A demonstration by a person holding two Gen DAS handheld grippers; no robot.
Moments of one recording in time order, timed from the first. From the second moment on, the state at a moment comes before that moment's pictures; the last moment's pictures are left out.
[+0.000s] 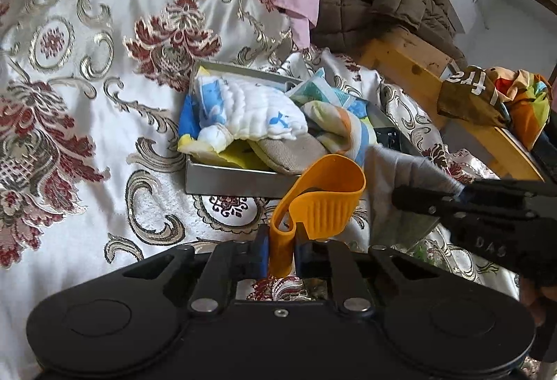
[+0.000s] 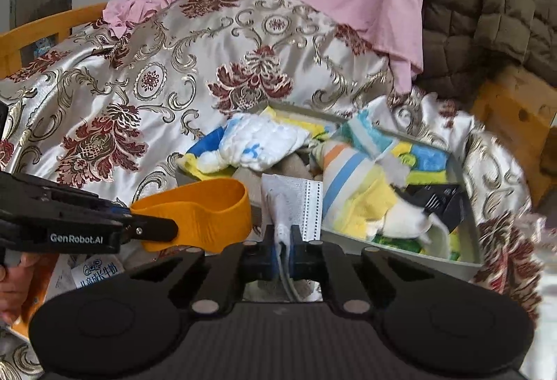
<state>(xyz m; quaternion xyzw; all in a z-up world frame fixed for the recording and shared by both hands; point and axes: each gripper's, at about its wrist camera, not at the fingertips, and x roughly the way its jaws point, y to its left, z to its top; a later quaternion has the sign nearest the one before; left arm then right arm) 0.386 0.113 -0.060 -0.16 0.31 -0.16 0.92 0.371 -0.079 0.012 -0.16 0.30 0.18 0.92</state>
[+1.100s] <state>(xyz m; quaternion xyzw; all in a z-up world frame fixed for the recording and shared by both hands) 0.444 0.056 0.014 -0.16 0.21 -0.10 0.96 0.439 -0.134 0.050 -0.15 0.23 0.13 0.95</state>
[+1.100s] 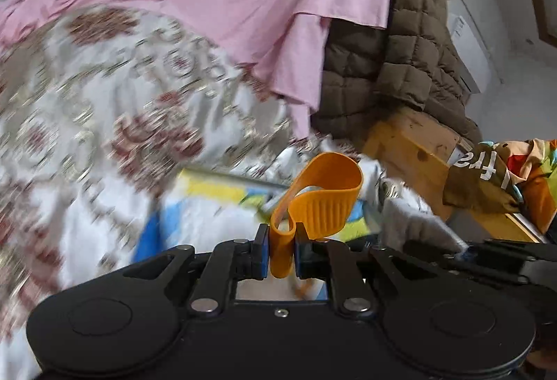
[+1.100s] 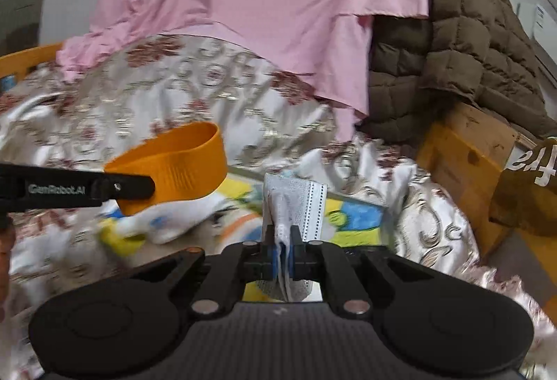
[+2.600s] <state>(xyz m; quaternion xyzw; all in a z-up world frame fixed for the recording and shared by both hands) 0.534 -0.033 -0.003 -0.11 0.29 -0.08 0.95 0.509 -0.219 0.030 -0.05 0.27 0.10 0.96</state>
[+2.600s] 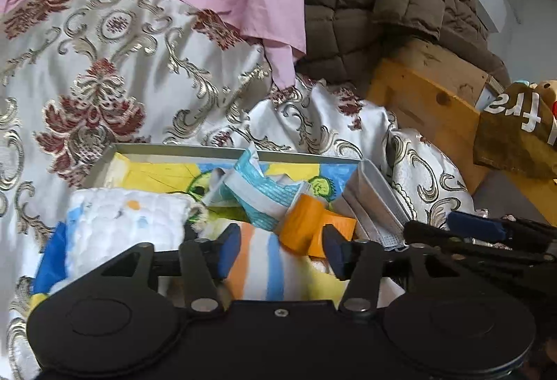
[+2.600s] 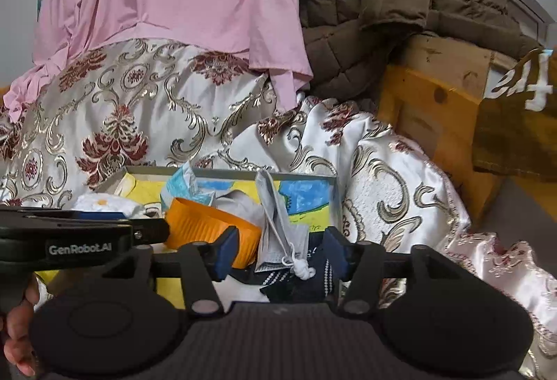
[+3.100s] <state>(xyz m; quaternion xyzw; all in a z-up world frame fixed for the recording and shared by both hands) 0.444 -0.009 0.036 -0.10 0.24 -0.03 0.97 0.443 -0.224 0.062 0.01 0.24 0.11 0.96</state>
